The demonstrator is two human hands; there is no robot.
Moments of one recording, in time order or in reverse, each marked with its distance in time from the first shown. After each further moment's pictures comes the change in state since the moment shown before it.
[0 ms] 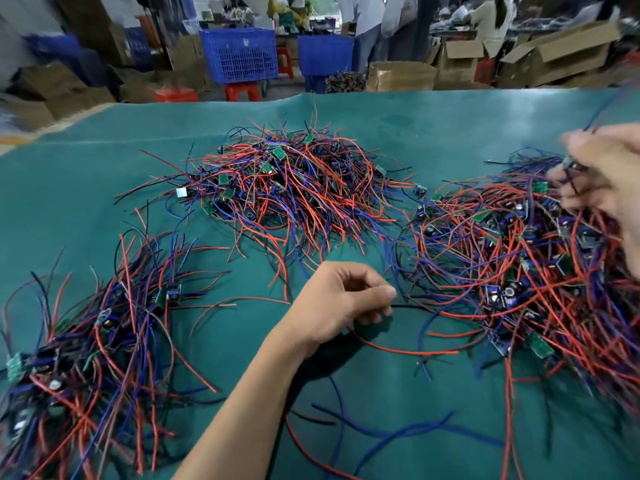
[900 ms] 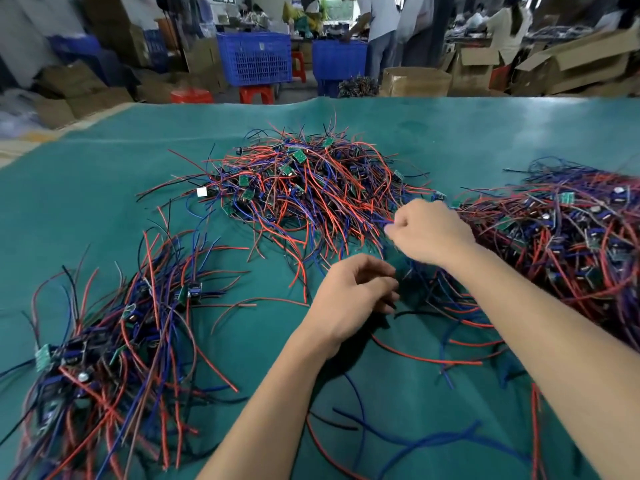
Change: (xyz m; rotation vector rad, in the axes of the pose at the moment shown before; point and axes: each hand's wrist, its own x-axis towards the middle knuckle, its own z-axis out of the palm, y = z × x) left_hand 0.004 0.001 0.001 -0.125 0.235 -0.062; right_hand 0.003 0.049 0.162 -1.013 -0.393 -0.127
